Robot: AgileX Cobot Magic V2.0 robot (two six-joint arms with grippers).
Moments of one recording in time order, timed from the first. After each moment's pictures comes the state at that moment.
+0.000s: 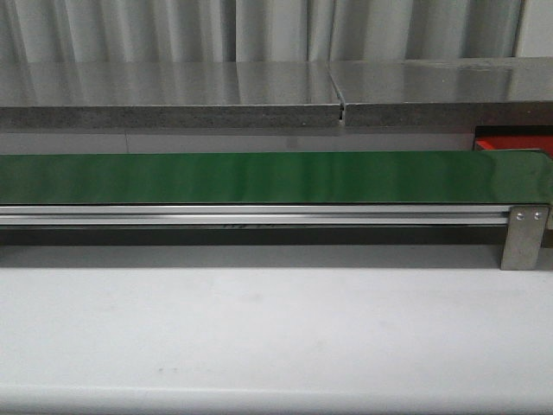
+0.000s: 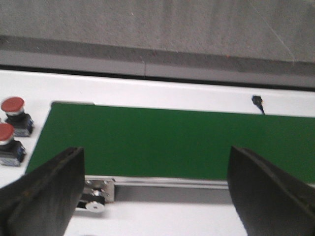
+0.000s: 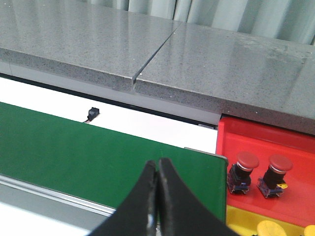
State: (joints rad) left arm 0.09 0.69 -0.72 -0.43 0.50 0.28; right arm -0.09 0.65 -0.47 1.22 0.21 -1.30
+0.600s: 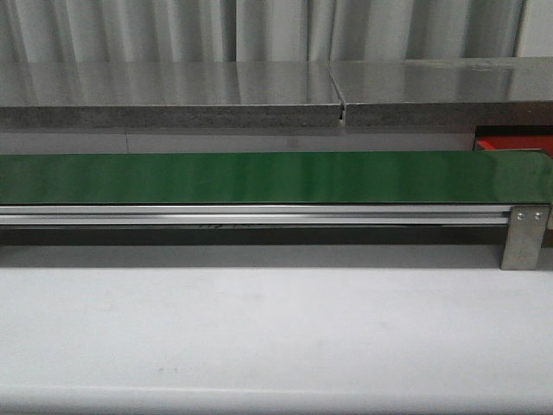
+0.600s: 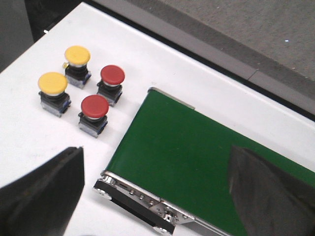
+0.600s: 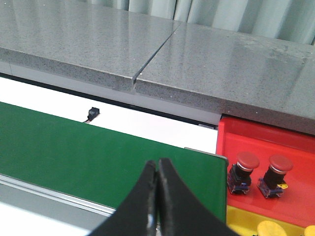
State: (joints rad) left arm 0.48 1.29 -1.11 -0.50 0.66 0.20; right arm -0.09 0.65 -0.47 1.22 0.21 -1.30
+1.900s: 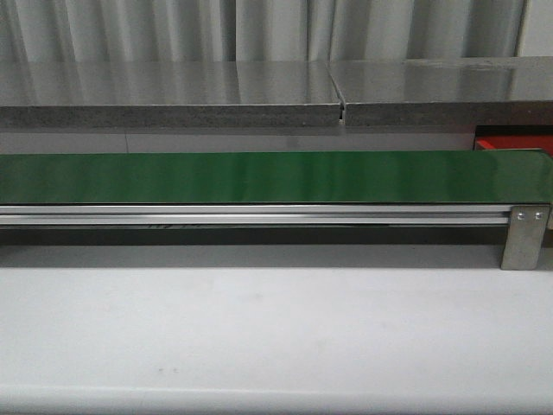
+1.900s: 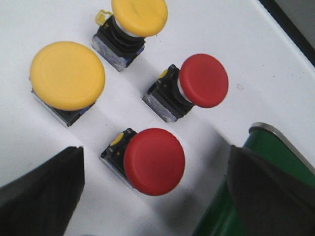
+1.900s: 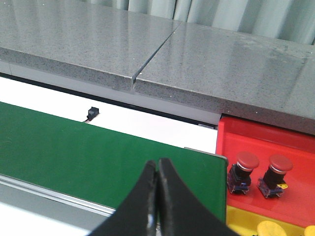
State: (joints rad) left arm 0.52 1.99 -1.44 -0.63 0.55 0.18; right arm -0.09 0.65 -0.47 1.21 0.21 -1.30
